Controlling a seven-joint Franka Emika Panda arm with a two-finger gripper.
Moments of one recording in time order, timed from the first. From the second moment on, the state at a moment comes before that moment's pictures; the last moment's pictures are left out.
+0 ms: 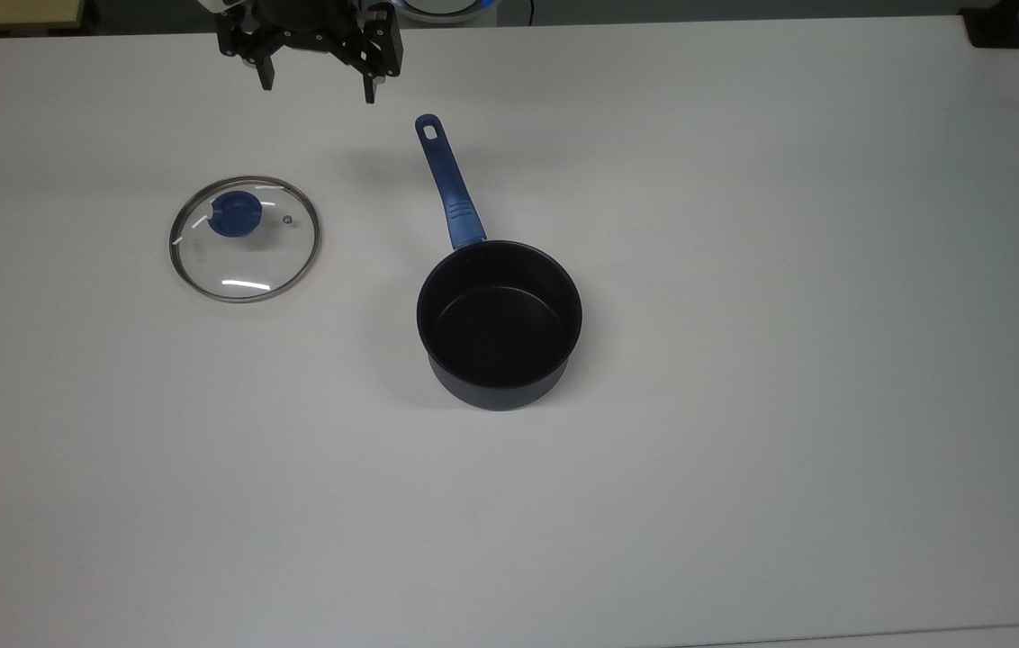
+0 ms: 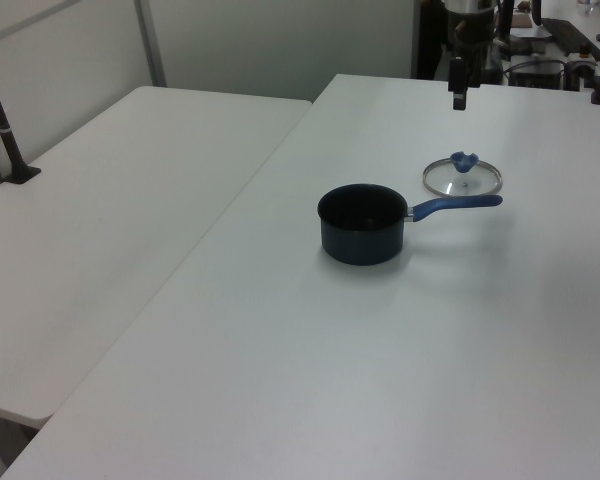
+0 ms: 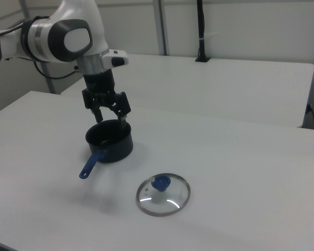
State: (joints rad) arm 0.04 0.00 -0.11 -1.78 -0.09 1.75 0.01
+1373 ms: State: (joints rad) arm -0.08 0.31 -0.16 -1.75 -0.04 1.99 0.00
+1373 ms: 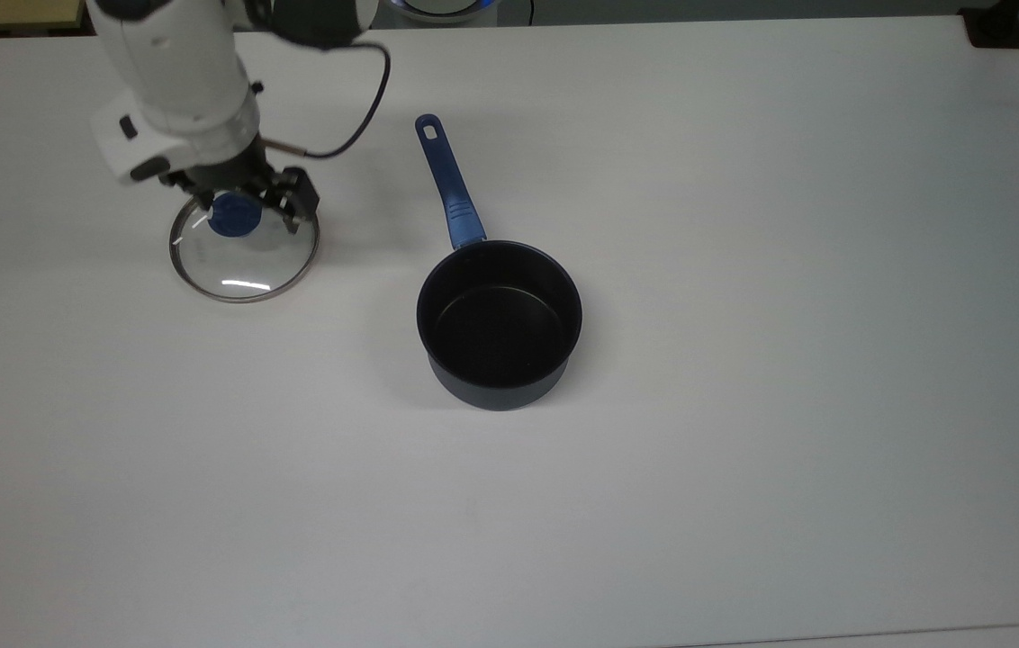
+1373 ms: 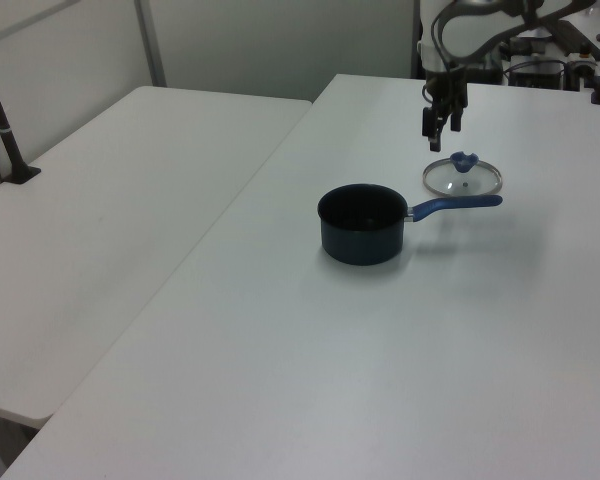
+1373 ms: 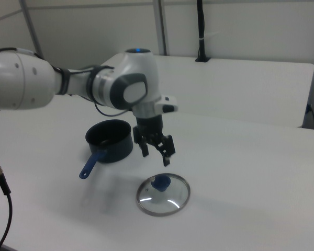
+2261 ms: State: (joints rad) arm -0.09 0.34 -0.21 -1.84 -0.05 2.06 -0.19
